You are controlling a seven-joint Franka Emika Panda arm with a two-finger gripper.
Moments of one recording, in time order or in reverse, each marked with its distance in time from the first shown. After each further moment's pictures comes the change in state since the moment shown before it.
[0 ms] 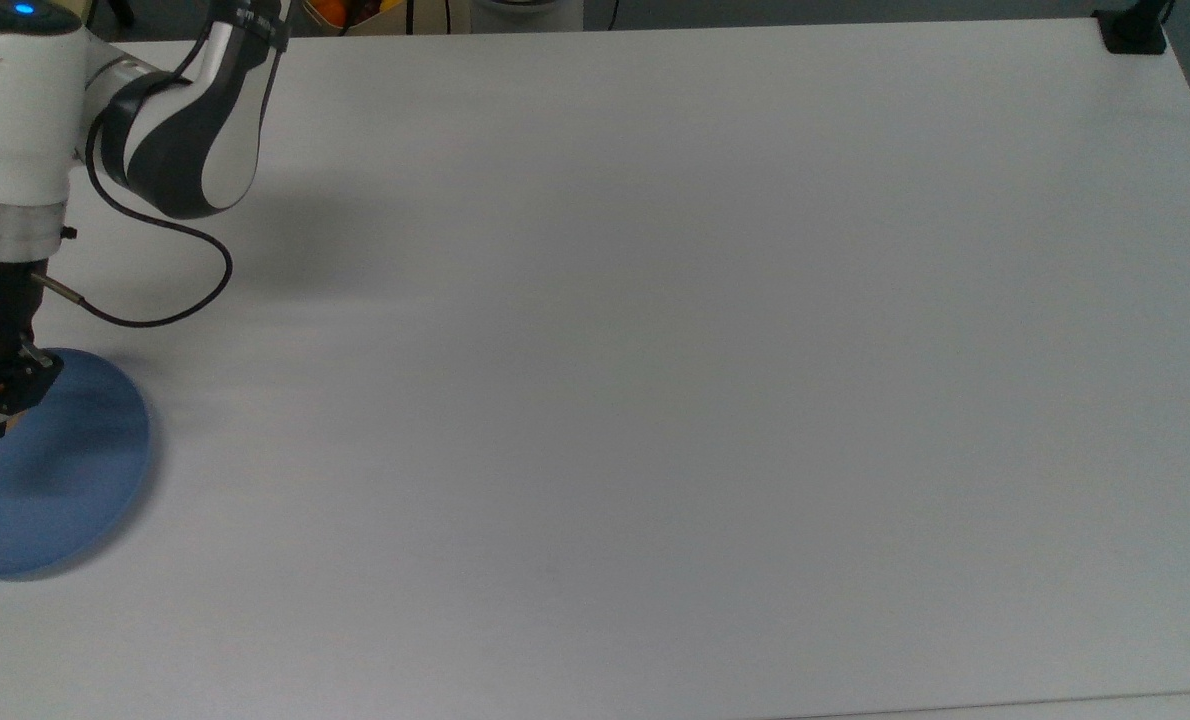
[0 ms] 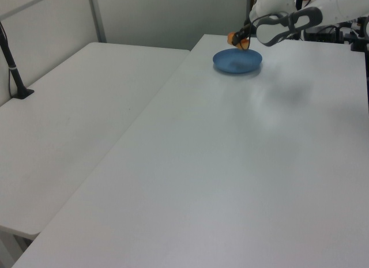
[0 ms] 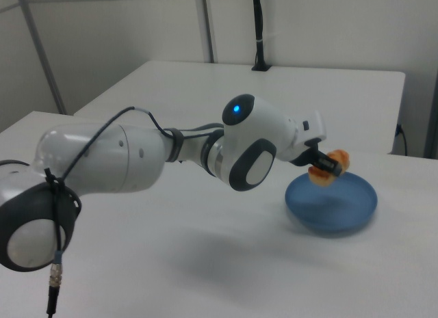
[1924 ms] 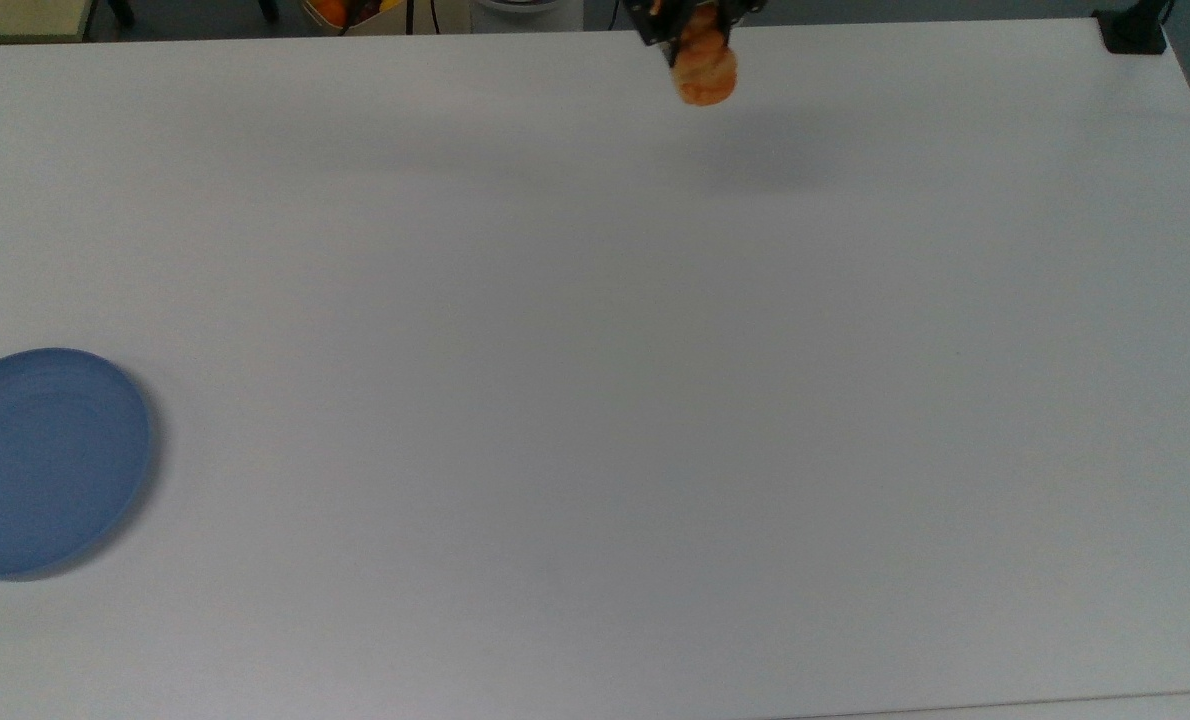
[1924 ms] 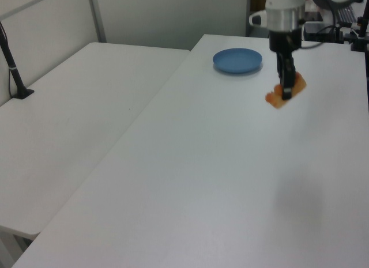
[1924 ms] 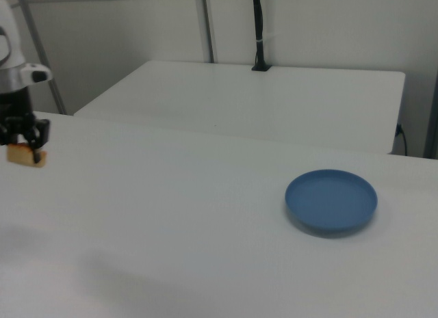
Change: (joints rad) arm 0.412 -0.798 0.451 -0.531 -0.002 -1.128 0.015
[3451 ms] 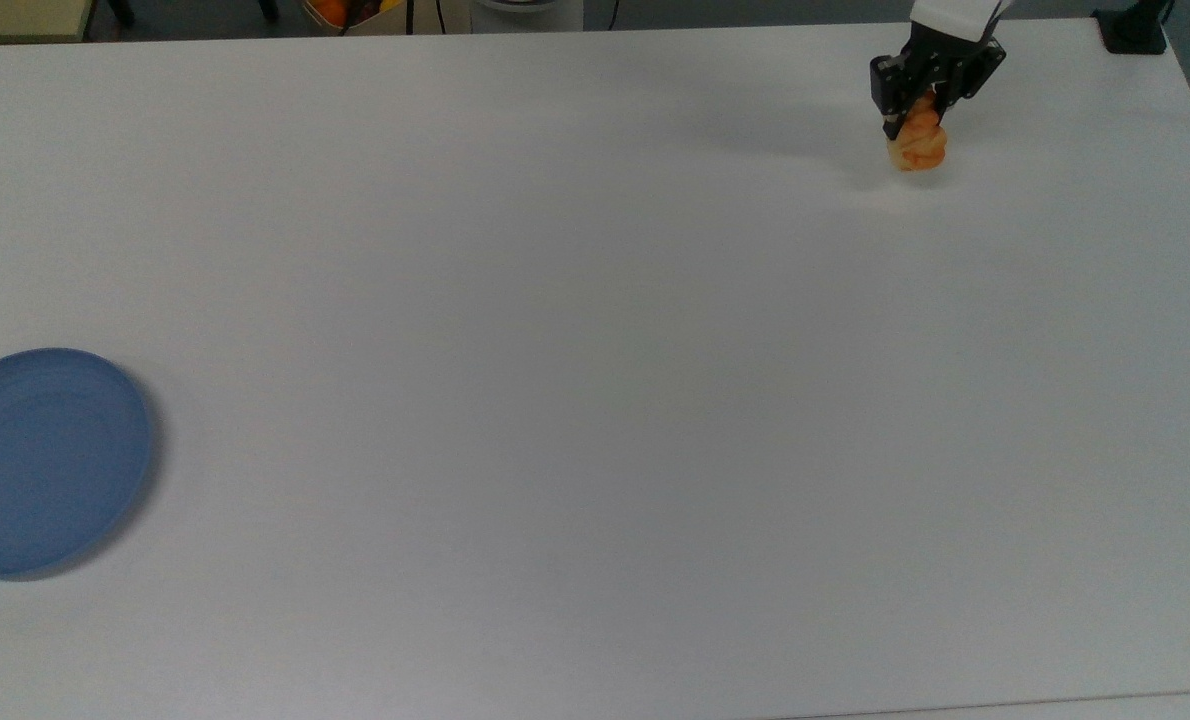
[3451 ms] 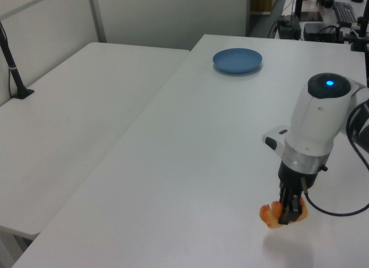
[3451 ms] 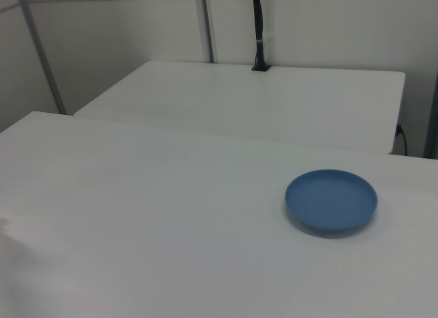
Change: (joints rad) arm 0.294 0.289 0.201 -0.157 -0.371 0.588 0.743
